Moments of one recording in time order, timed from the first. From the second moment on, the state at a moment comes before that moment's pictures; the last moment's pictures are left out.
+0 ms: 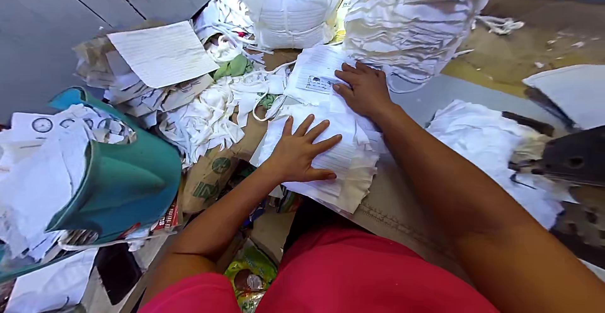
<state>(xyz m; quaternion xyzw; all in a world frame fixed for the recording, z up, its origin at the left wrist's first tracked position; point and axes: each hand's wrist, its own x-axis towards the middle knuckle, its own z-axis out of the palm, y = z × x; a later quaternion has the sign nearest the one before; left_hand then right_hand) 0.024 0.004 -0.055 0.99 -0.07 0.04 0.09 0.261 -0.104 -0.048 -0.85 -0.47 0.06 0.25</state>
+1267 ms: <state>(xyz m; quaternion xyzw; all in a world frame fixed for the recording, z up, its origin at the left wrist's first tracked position) -0.029 0.034 0.003 0.65 0.24 0.20 0.69 0.126 -0.196 0.008 -0.63 -0.32 0.42 0.57</state>
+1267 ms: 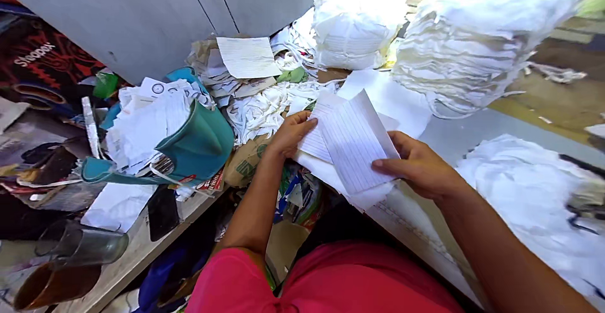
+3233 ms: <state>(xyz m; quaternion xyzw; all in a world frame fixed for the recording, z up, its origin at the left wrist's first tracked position) 0.071 0.168 0.077 0.99 0.08 0.13 0.06 0.114 -0.440 -0.041 -0.90 -0.27 -0.19 0.29</state>
